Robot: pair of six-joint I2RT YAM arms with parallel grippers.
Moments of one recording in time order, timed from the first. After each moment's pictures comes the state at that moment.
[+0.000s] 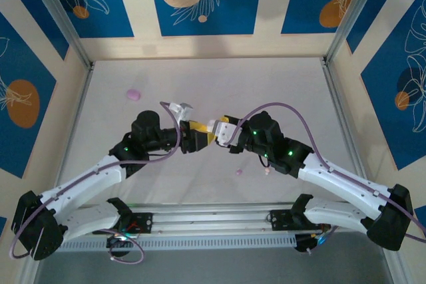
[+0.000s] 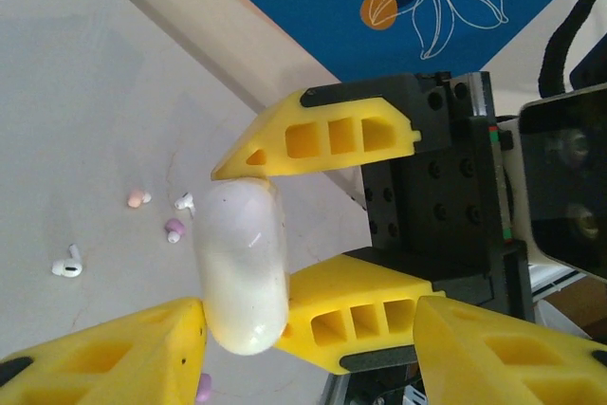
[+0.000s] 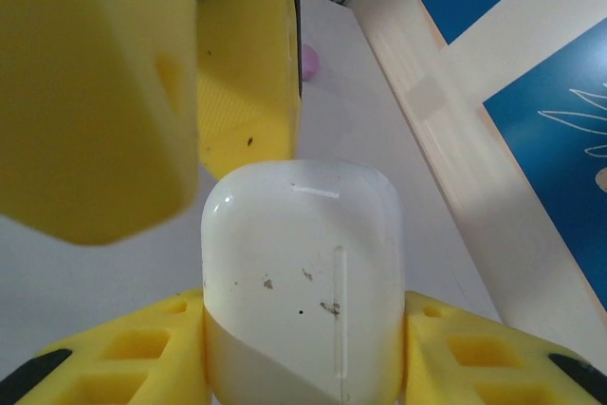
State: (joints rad) left arm -0.72 1.05 0.72 0.14 0.57 -0.51; right arm 0.87 1.01 0.81 -0.19 -0.02 -0.68
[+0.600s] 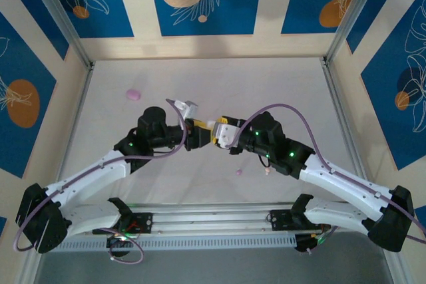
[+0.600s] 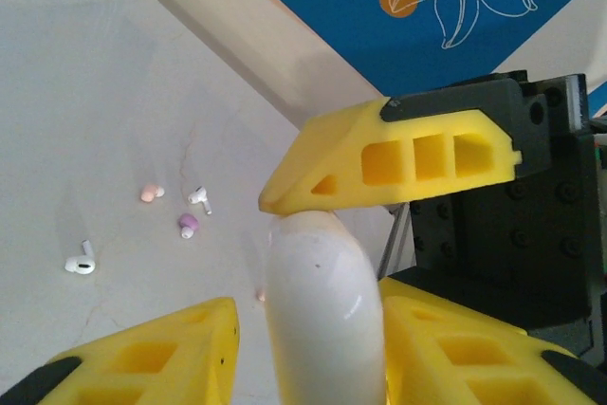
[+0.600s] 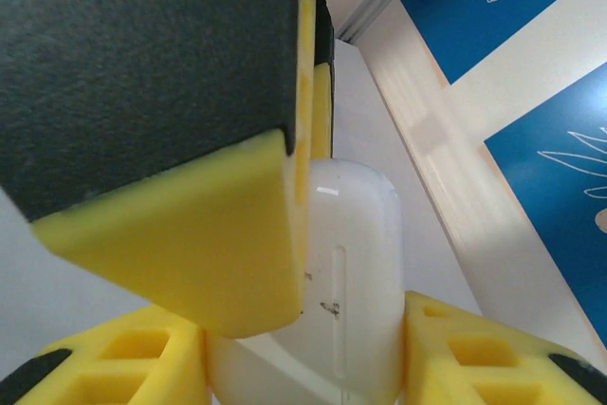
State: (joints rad) left arm -0.72 1.11 0.77 0.10 0.55 -0.49; right arm 0.87 0.99 0.80 -0.16 -0.08 -0.70
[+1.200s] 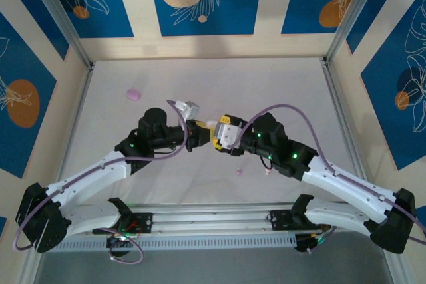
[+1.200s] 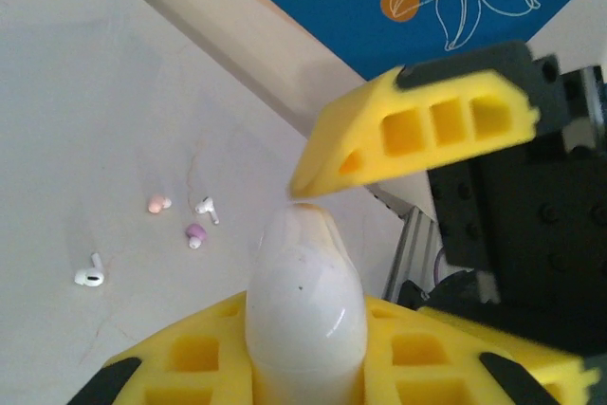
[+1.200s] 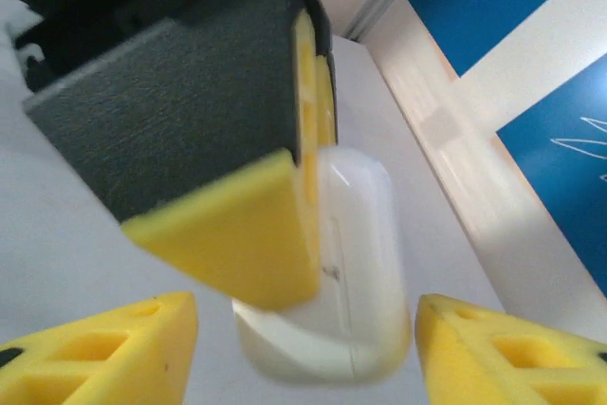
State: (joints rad) left arm -0.74 1.09 0.74 0.15 0.51 -0.45; right arm 0.86 0.94 0.82 -0.23 -0.11 -0.58
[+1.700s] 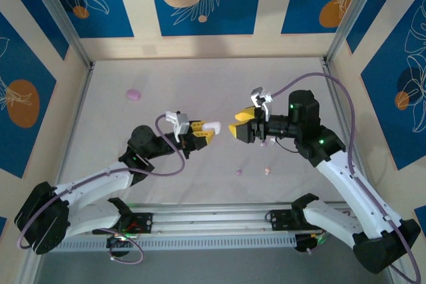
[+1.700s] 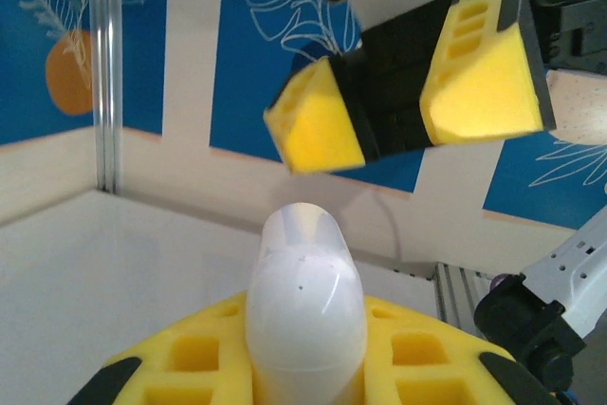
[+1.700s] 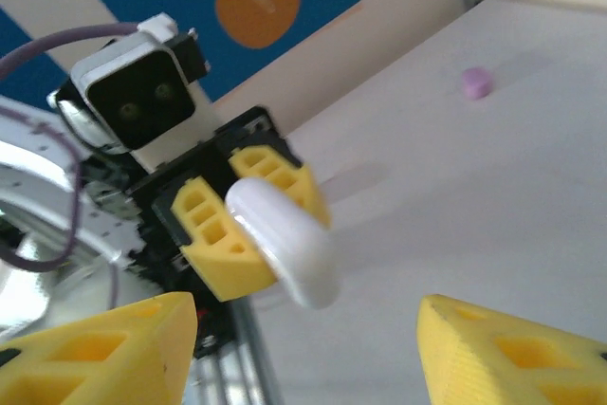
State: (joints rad) left arm -0.74 1.11 0.51 0.79 0.56 -0.23; right arm 0.46 0.93 0.98 -0.41 -0.81 0.23
